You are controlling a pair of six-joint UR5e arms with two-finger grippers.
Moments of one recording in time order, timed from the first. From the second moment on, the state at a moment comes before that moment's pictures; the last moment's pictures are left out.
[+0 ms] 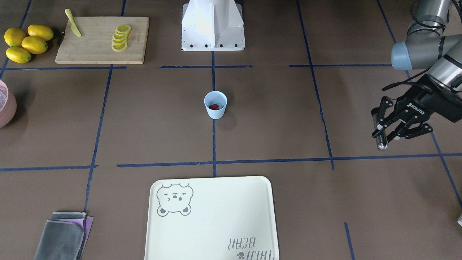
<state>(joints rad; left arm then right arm) -1.14 -1.83 -1.60 -2.58 -2.26 -0.51 1.60 -1.75 1.77 -1.60 2.29 -0.20</state>
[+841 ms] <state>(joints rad) -0.87 -2.02 -1.54 -3.13 -2.09 -0.54 1.60 -1.75 1.78 -1.60 2.29 -0.20</state>
